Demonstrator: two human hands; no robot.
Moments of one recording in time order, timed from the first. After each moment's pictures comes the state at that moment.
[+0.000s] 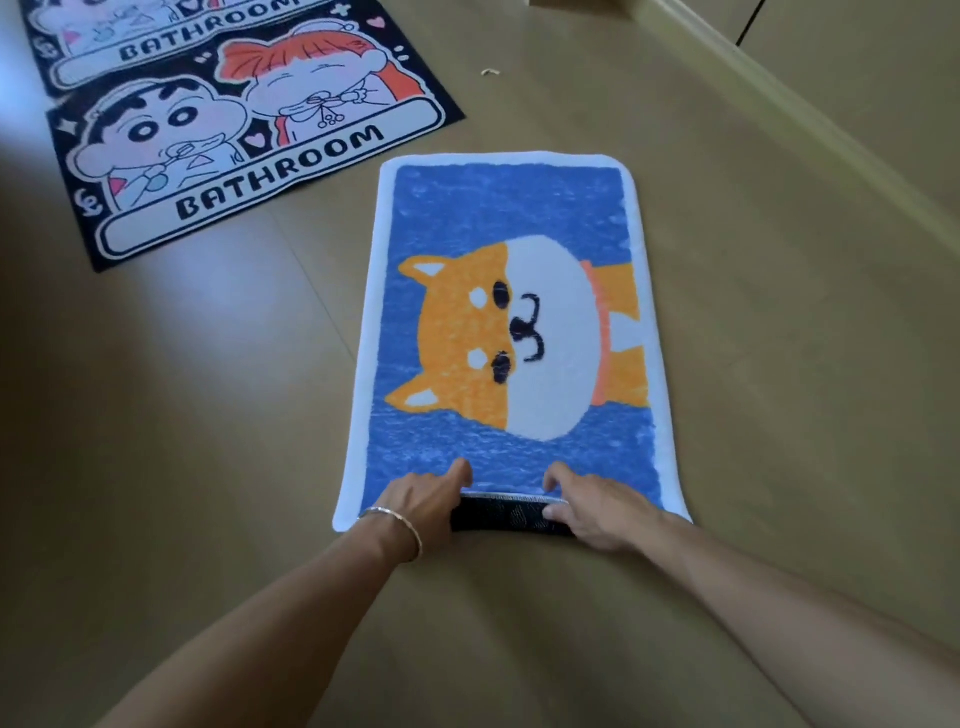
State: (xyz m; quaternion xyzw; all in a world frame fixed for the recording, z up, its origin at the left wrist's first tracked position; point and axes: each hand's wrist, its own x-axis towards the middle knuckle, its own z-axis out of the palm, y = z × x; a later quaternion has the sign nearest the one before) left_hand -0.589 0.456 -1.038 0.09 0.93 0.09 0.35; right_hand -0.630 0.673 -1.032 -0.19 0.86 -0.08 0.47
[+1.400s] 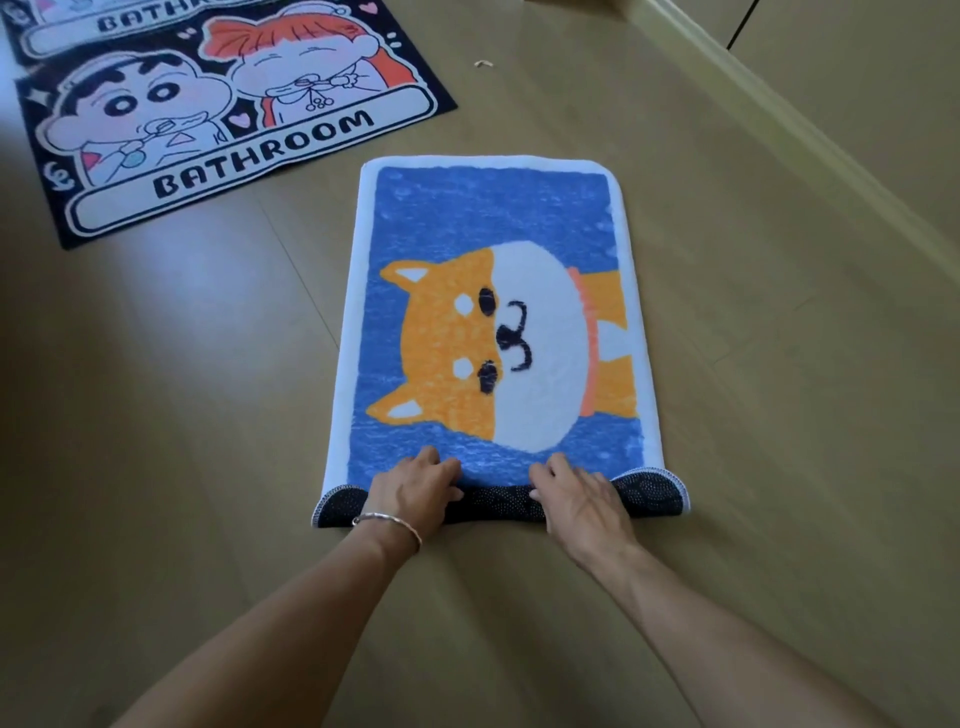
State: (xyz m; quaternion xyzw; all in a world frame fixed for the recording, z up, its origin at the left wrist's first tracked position) left_hand -0.582 0.467 -1.058 0.02 0.96 0.12 0.26; right_hand -0.598 0.663 -1.050 -0.21 0.95 -0.02 0.23
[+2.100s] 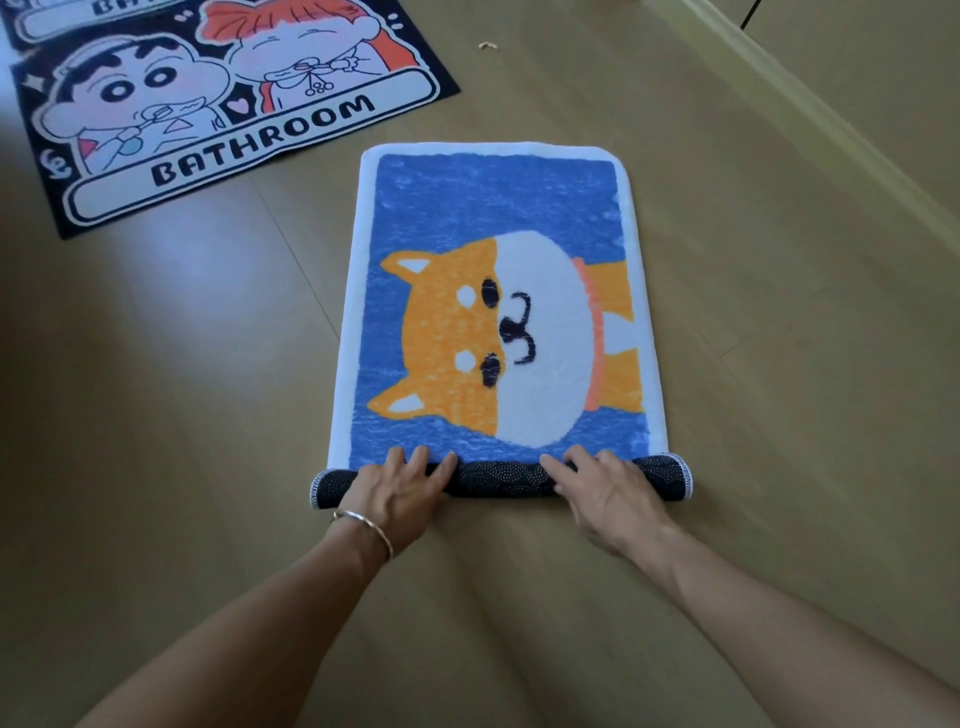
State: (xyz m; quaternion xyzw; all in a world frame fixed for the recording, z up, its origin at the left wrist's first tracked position) left_hand -0.570 0.450 -1.050 0.14 0.96 -0.05 0.25; right_hand -0.612 0.691 -1.052 -0.27 0.93 0.03 0.25
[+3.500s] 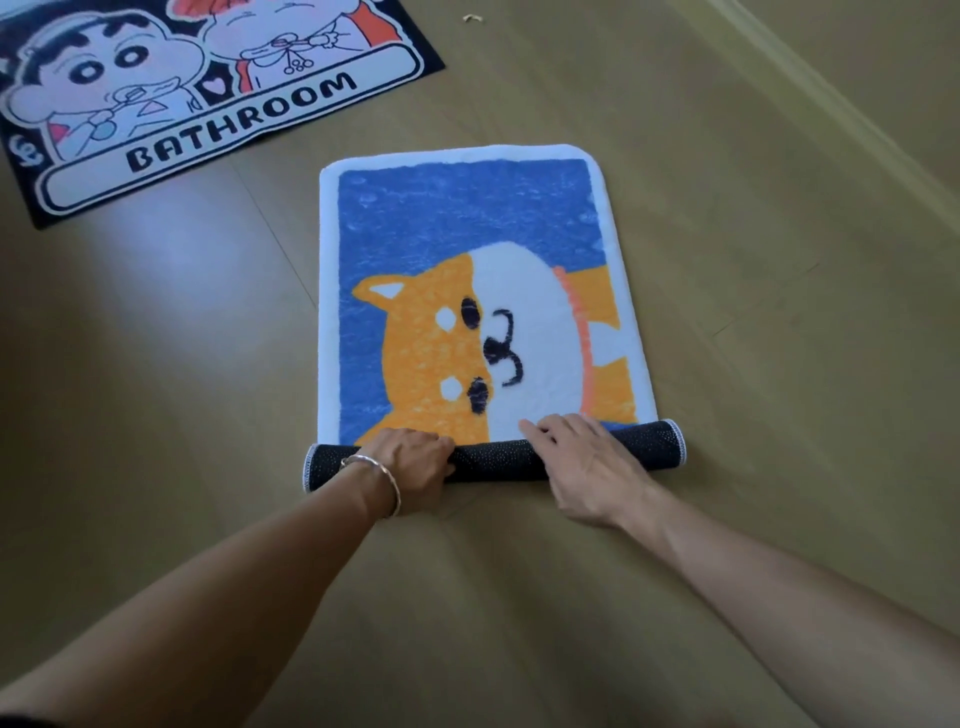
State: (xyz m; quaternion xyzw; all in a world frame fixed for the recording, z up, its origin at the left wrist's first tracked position) left_hand -0.606 0.460 -1.043 0.17 0.92 0.02 0.34; right_hand -0.622 0.676 -1.031 -0.32 0.90 0.02 0.30
